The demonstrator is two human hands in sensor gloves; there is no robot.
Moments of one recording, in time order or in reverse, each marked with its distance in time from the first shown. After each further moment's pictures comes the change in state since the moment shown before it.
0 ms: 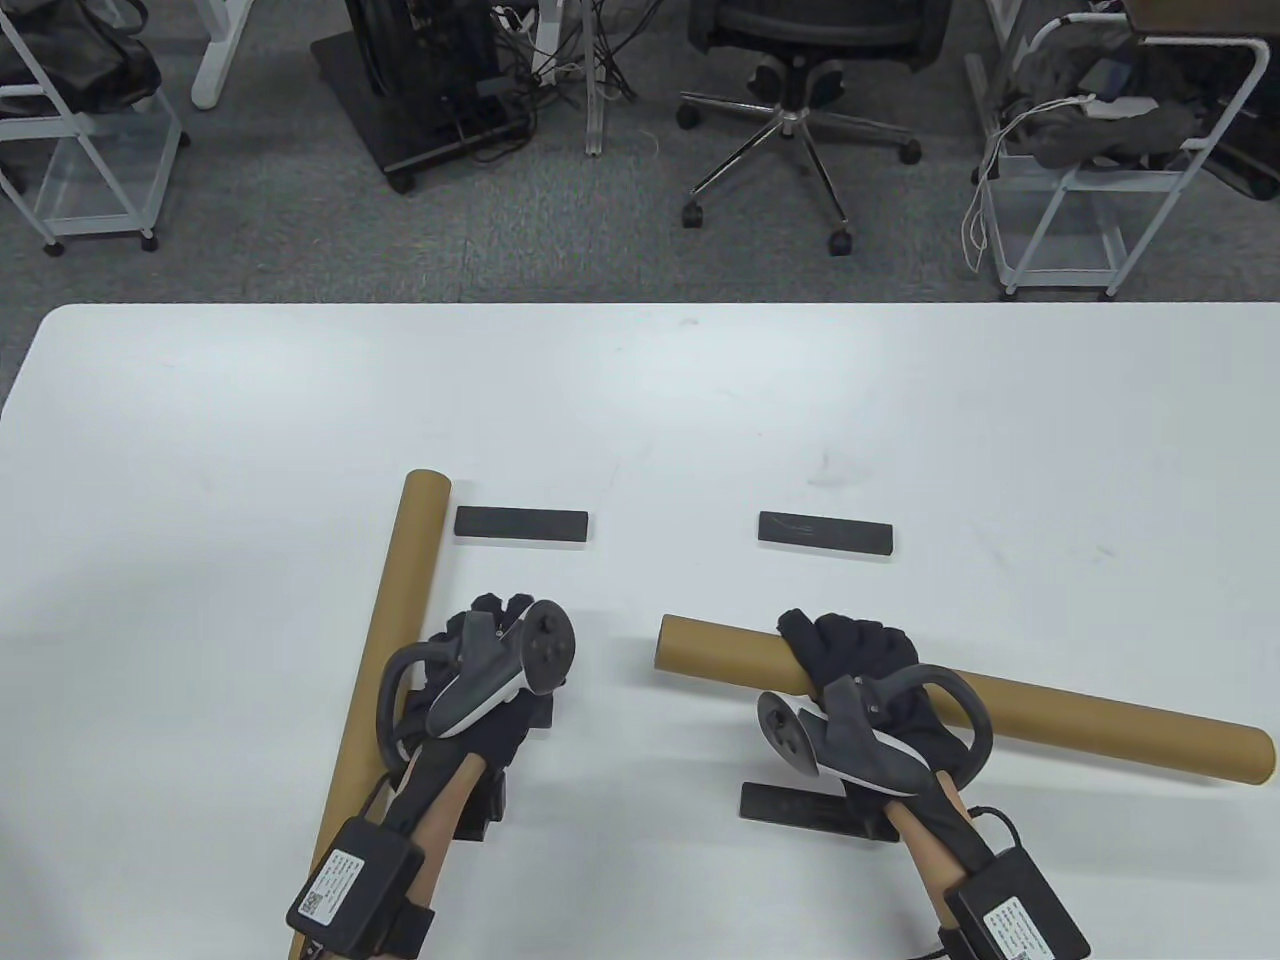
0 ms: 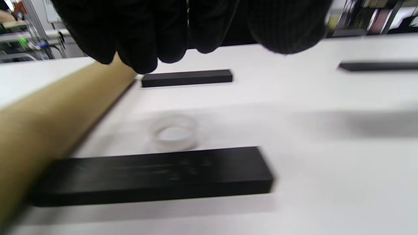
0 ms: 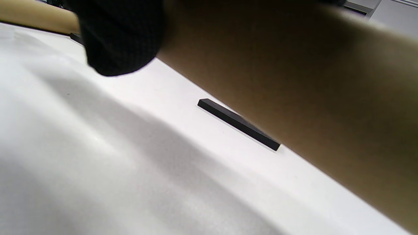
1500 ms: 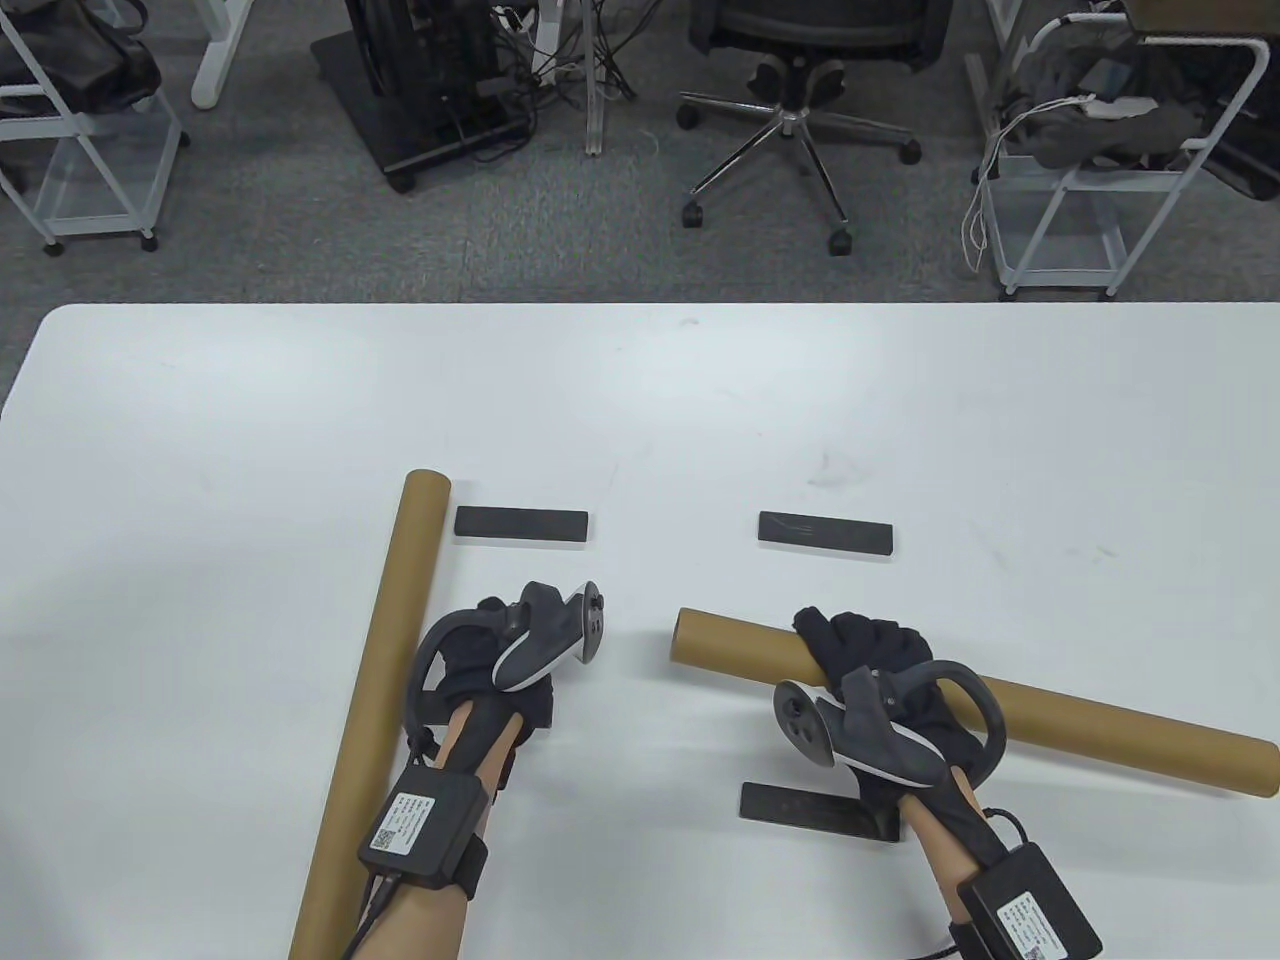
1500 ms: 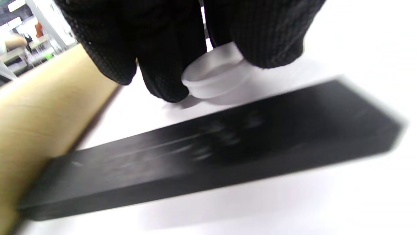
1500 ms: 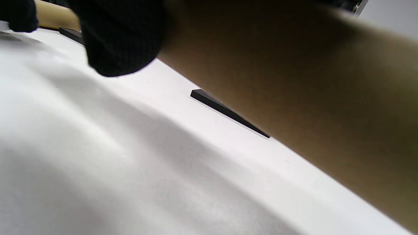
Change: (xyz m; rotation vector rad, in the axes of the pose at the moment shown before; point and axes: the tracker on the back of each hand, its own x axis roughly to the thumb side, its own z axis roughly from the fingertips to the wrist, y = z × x) left_hand 0.019 -0.023 -0.045 -0.106 0.058 -0.056; right_hand -0.013 0.002 0.000 0.032 0.016 -0.030
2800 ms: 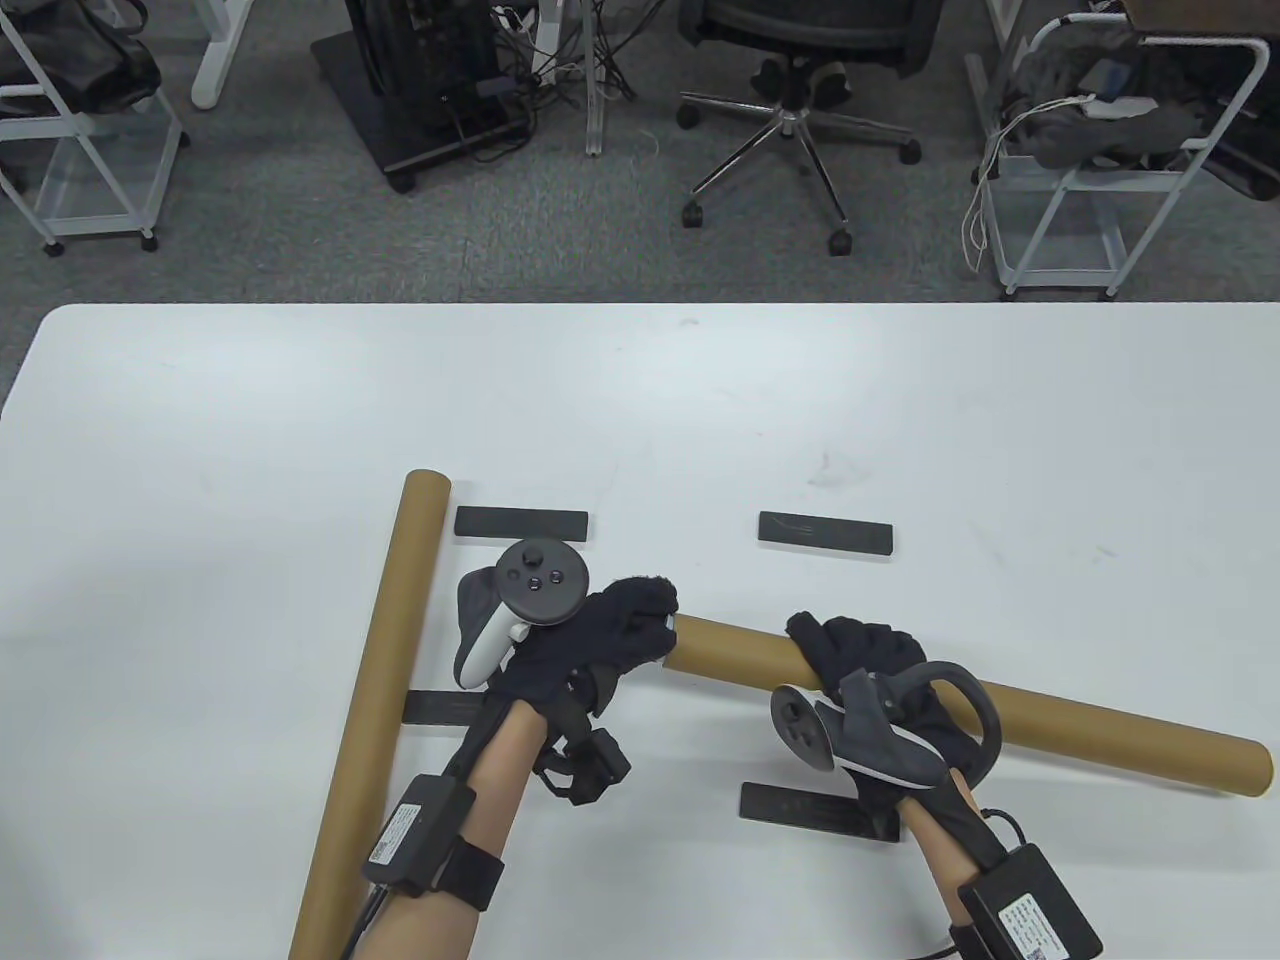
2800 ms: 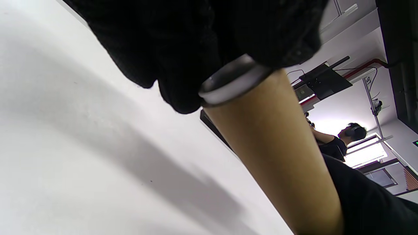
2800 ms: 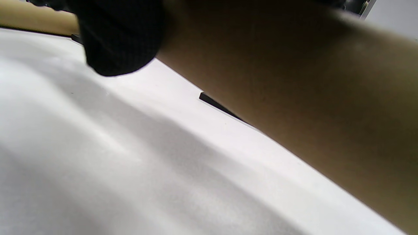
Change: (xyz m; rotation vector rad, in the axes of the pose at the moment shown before) left_hand 0.014 0.036 0.024 -0.013 -0.399 0.959; right_hand 0.003 0.001 0.000 -0.003 -0.032 -0.026
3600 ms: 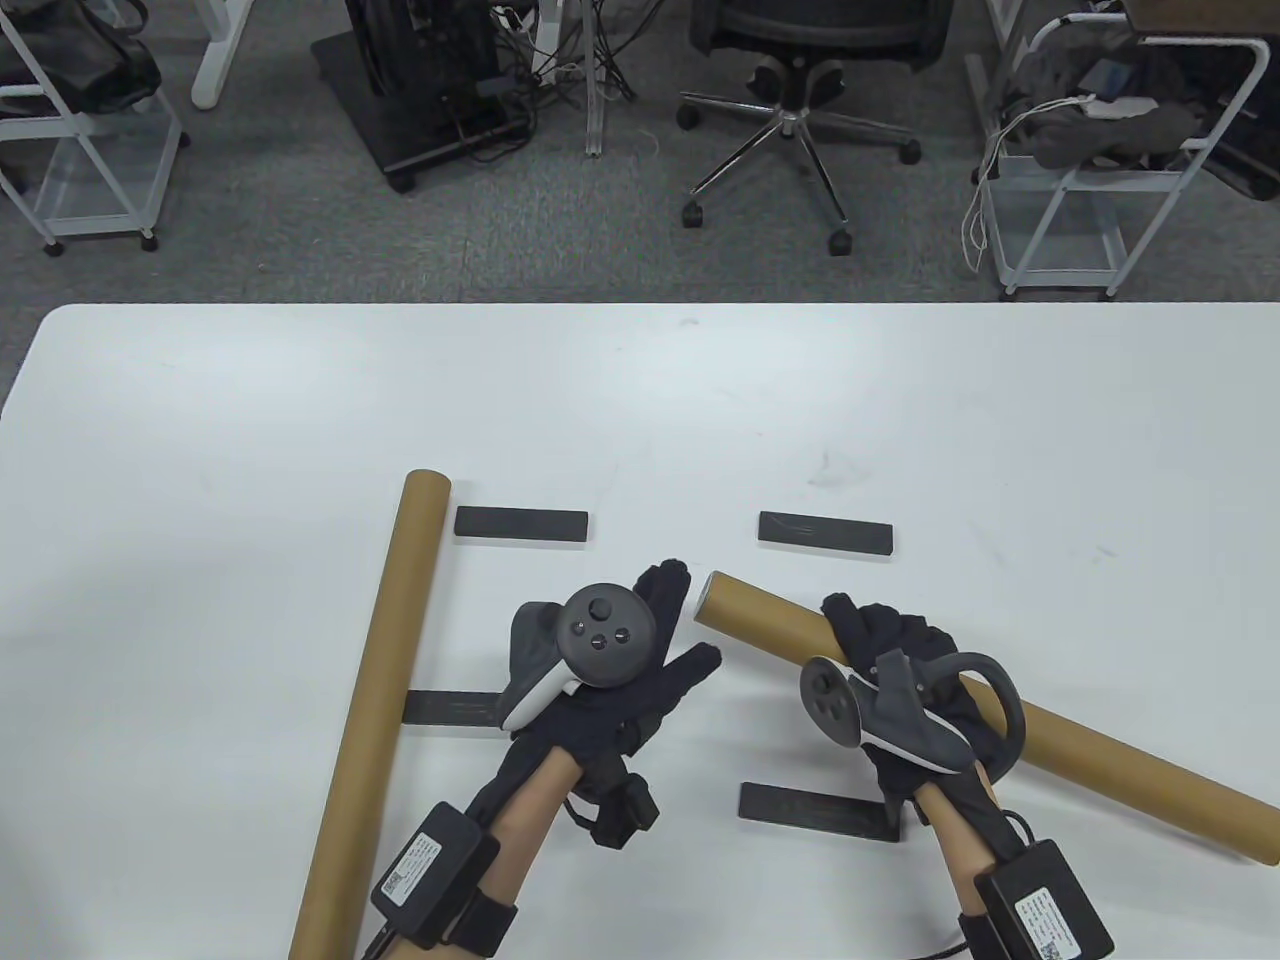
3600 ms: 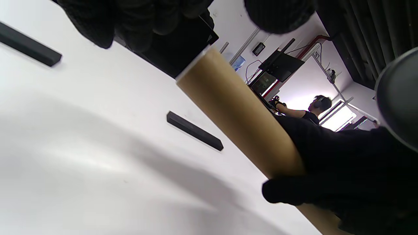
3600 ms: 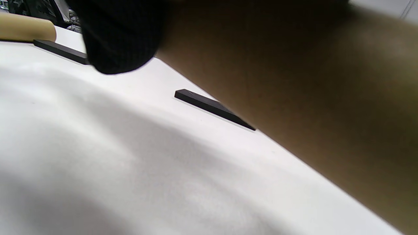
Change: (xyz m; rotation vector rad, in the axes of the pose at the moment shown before) left_hand 0.049 -0.013 0.036 0.054 -0.167 -0.256; right_hand -0.024 0.004 -0.003 0.017 0.104 -0.059
